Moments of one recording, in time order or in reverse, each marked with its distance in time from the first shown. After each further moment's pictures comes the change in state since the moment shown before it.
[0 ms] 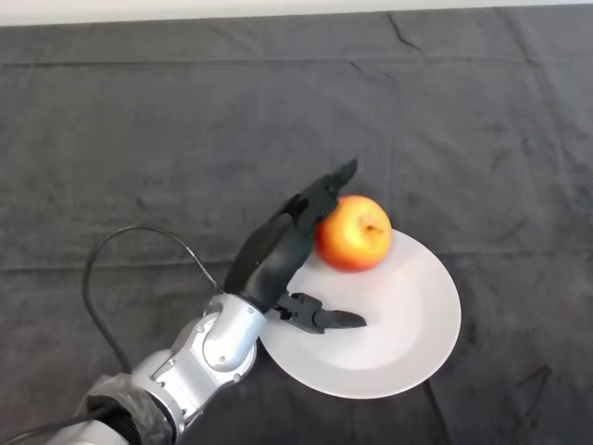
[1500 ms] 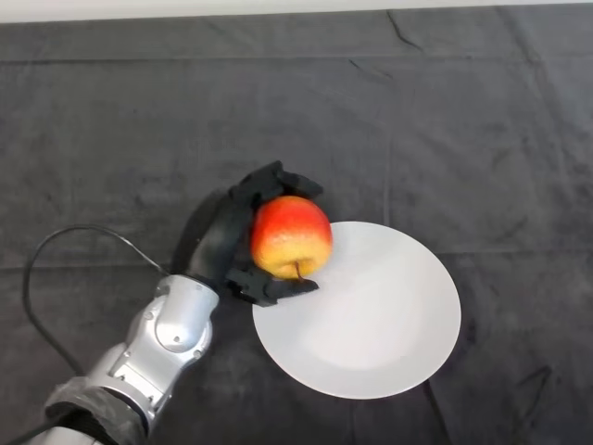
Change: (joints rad) left arm 0.044 0.014 0.309 -0.016 0.084 -0.006 -0.086; right arm 0.000 0.000 0.000 0.000 0.000 0.000 0.000
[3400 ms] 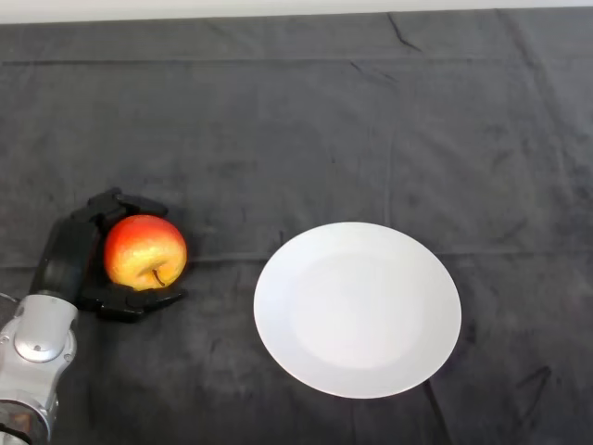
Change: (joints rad) left arm -0.021 0.135 0.362 0.369 -0.032 -0.066 -0.210; right arm 0.000 0.000 0.000 0.000 0.000 0.000 0.000
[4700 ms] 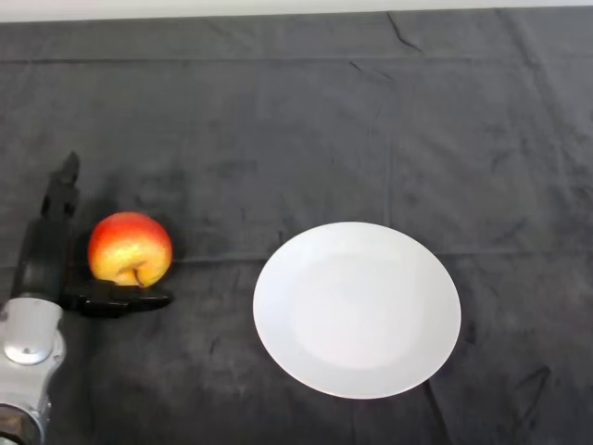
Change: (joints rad) left arm 0.011 0.014 0.045 0.001 -0.014 -0.001 0.062; right arm 0.000 0.000 0.000 0.000 0.000 0.000 0.000
